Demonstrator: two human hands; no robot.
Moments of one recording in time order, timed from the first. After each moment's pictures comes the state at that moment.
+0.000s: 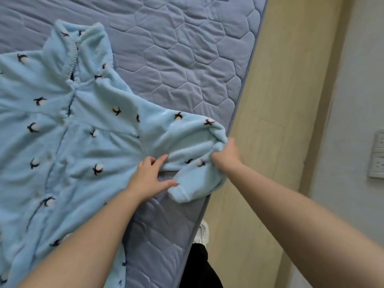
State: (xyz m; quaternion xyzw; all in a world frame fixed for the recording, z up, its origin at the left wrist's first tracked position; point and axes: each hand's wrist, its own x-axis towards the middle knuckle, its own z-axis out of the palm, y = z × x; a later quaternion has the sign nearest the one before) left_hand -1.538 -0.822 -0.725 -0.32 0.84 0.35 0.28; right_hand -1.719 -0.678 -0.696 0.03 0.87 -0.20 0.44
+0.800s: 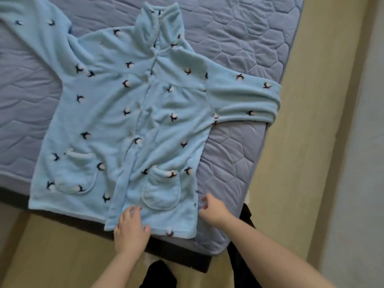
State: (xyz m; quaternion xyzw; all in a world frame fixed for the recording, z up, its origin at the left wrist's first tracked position) left_hand -1.168 -0.794 -0.657 -0.50 0.79 0.19 0.30; right_hand -1.363 -0.653 -0.663 -0.09 0.77 -0.12 0.62
